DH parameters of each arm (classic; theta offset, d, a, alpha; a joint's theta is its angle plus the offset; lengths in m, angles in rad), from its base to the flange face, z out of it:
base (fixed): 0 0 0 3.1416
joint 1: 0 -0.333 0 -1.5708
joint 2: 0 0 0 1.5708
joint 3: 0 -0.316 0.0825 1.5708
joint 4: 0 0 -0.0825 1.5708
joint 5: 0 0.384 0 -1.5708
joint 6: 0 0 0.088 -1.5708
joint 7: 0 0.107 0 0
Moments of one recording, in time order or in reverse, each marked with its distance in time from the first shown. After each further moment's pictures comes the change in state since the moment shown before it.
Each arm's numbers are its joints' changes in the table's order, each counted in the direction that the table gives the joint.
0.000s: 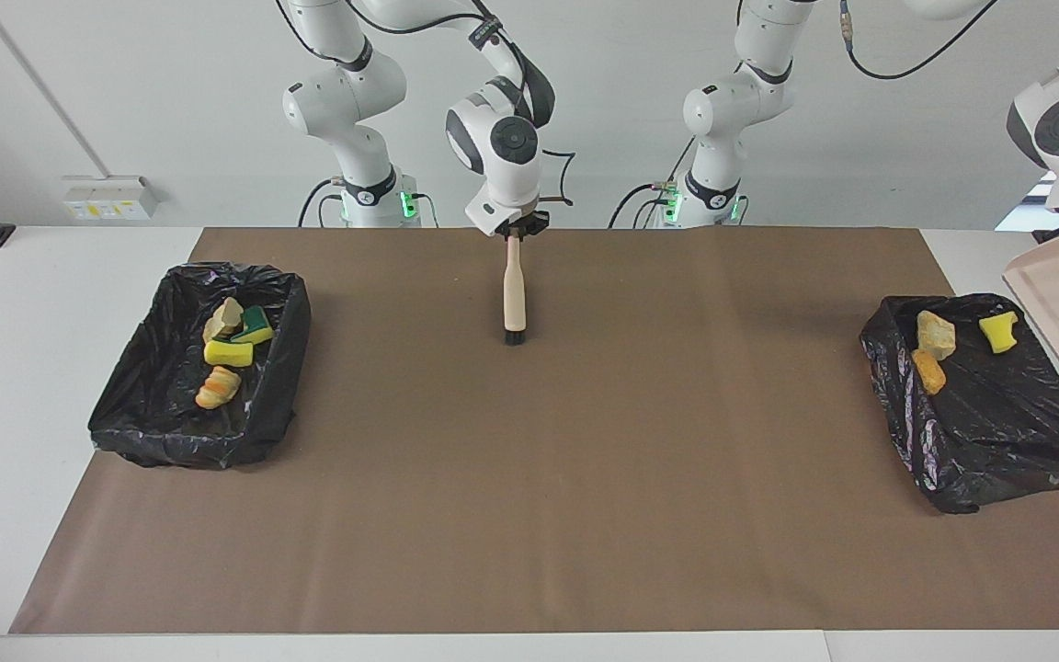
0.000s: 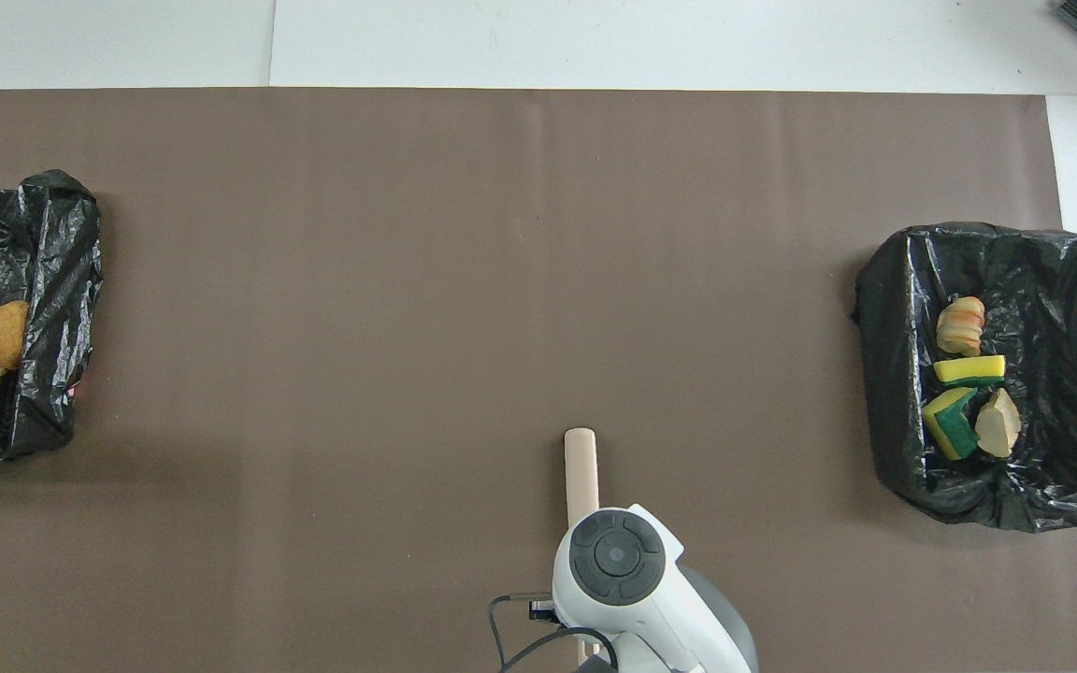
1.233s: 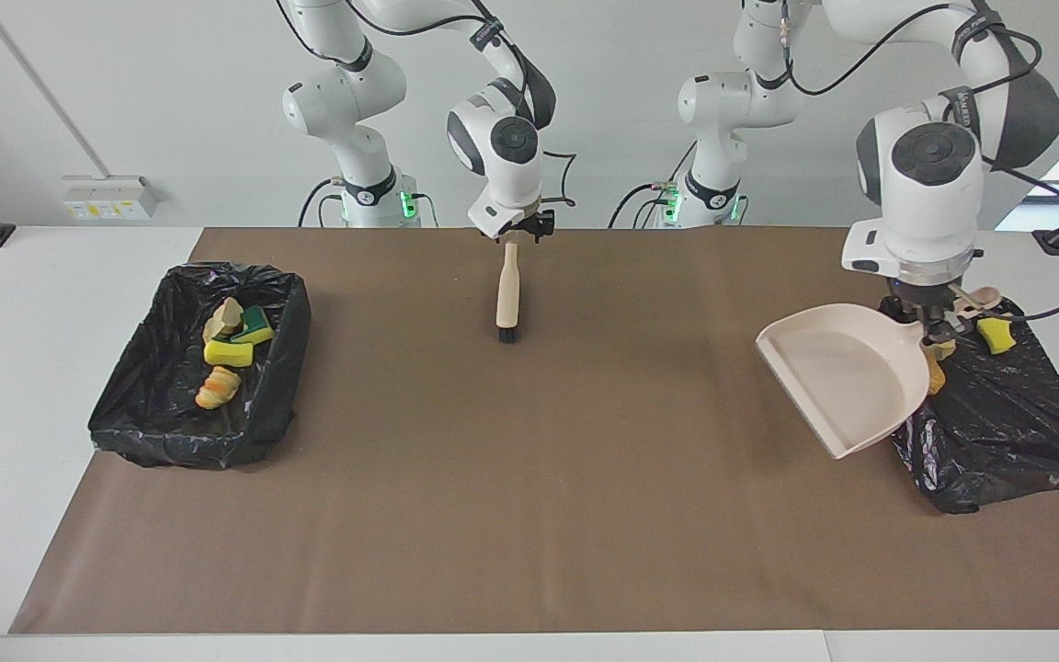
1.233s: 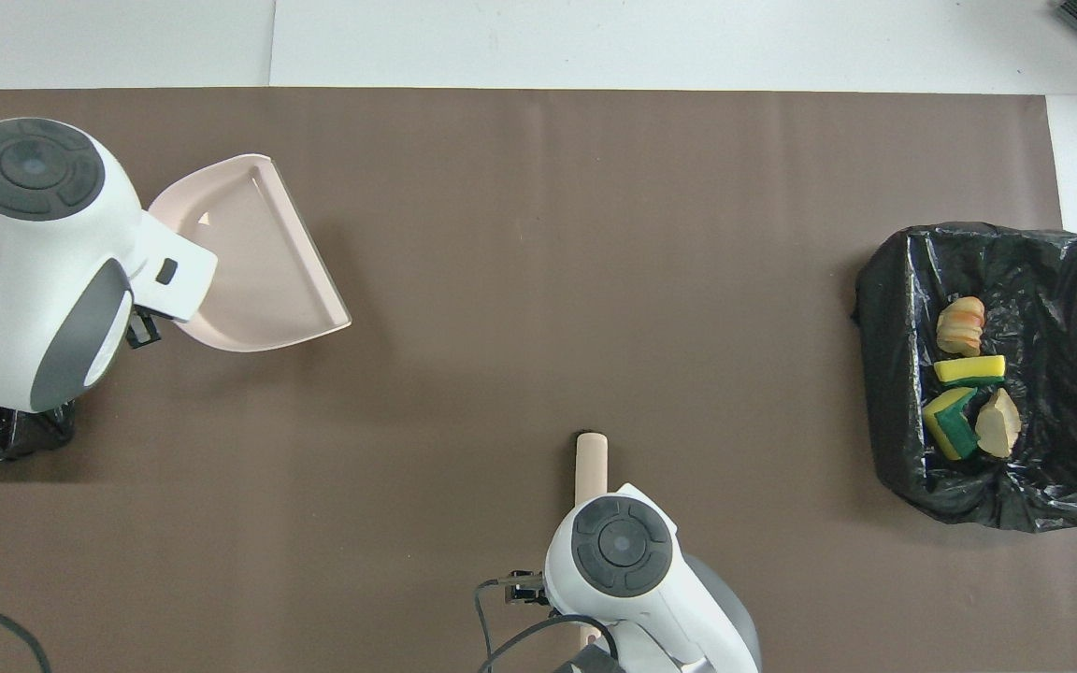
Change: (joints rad) left arm 0.550 -0.132 0.016 -0.020 -0.772 0.252 -0.763; right arm 0.032 -0.006 0.001 -0.080 0.001 -0.005 -0.033
